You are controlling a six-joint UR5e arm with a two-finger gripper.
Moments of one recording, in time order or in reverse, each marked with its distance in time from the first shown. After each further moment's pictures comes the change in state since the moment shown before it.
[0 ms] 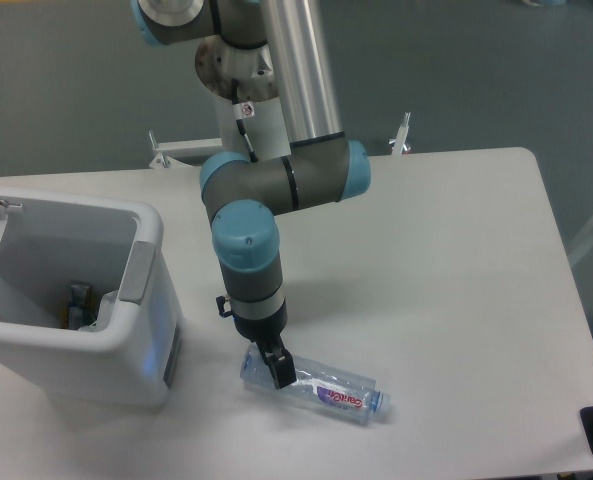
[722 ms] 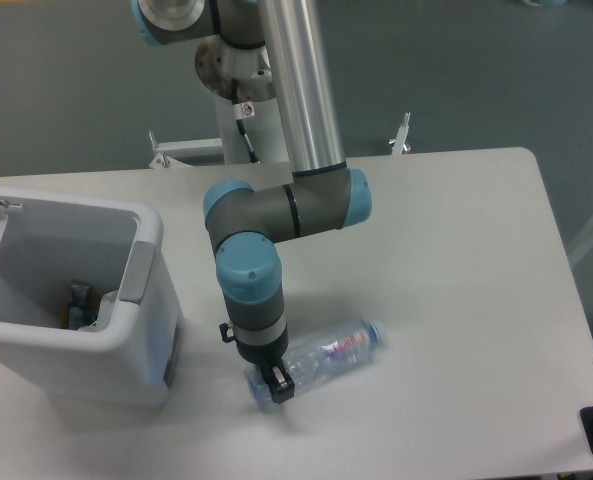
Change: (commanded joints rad) arm 0.003 -0.052 0.084 -0.003 0.002 -0.113
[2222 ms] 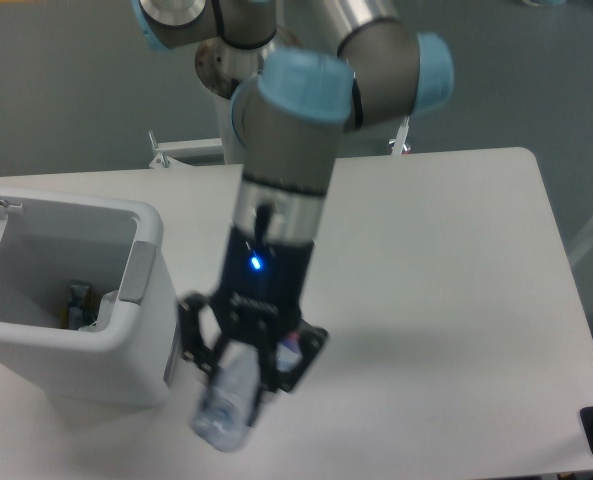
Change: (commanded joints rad) arm 0.086 0.270 0.385 -0.002 -0.739 -0.867
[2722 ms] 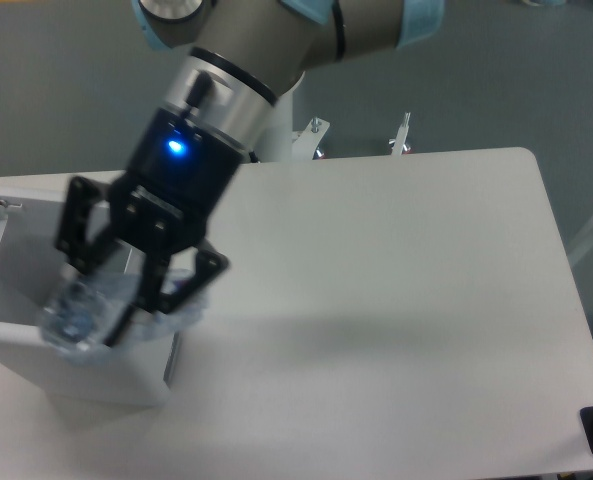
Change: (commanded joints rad) arm -0.087 0.058 -0.066 0.003 -0.160 0.006
